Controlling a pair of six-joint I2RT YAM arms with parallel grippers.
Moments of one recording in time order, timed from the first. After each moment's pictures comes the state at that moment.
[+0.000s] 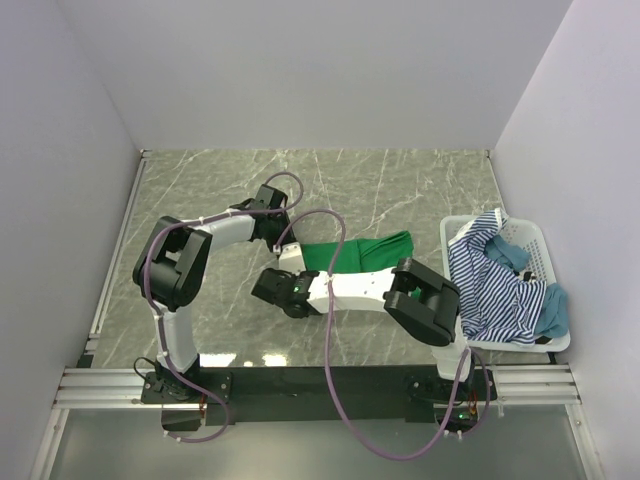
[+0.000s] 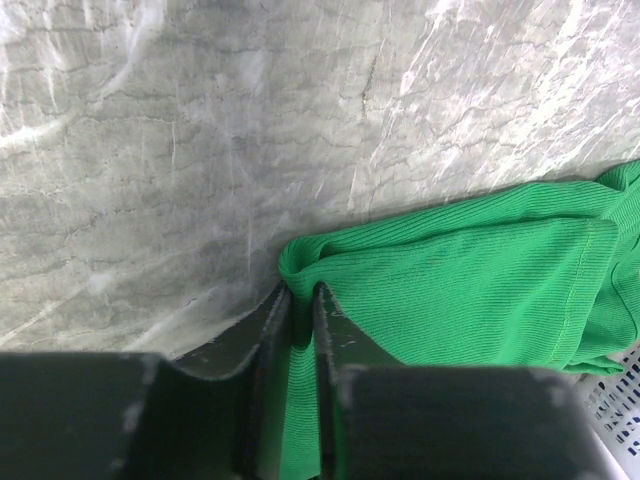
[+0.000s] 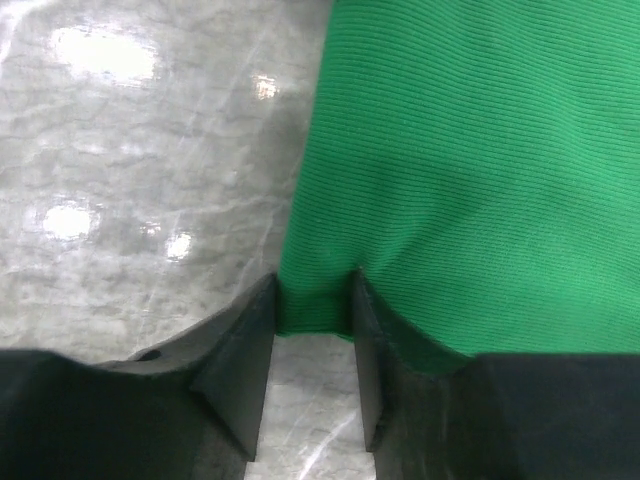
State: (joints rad) left arm -0.45 1.93 1.21 -0.30 0.21 -0.75; right arm 1.19 1.99 1.31 -0.52 0.60 0.82
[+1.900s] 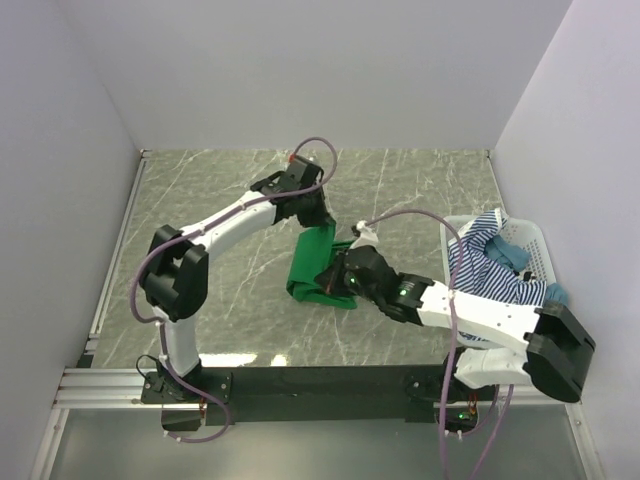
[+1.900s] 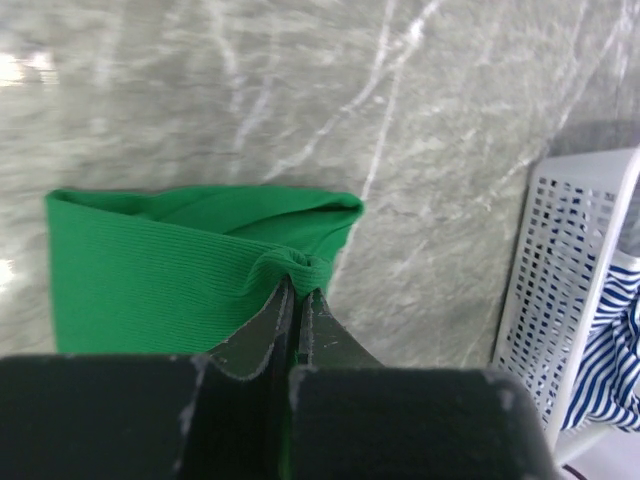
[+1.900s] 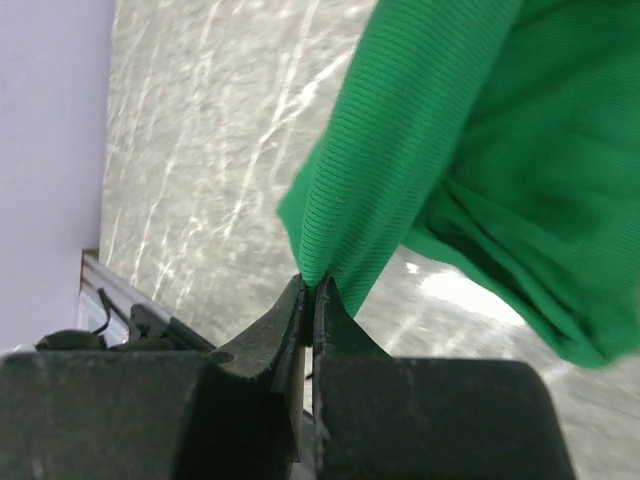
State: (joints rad) left arm -0.62 1.88 1.56 -0.49 0.08 -0.79; right arm 0.97 1.23 0.73 -0.05 0.19 0.96
